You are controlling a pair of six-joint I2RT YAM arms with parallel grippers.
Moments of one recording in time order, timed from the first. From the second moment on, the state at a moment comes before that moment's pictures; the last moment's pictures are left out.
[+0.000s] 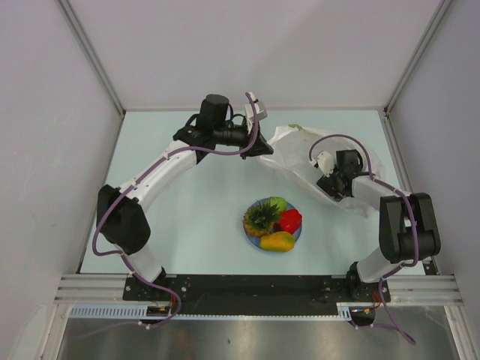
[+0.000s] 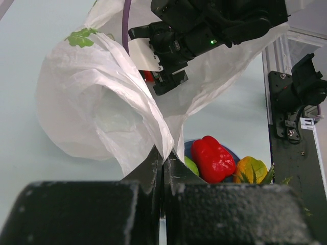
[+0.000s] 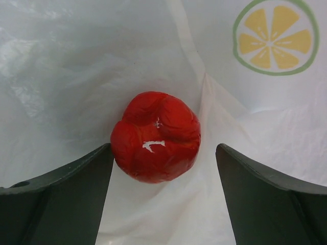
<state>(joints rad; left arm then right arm) -0.56 1.70 1.57 -0.30 0.88 0.19 0.11 1.55 0.82 -0.18 0.13 -0.77</state>
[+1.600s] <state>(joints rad) -0.34 1.86 1.72 -0.20 0.47 0.04 0.55 0.89 0.88 -0.65 -0.35 -0.84</state>
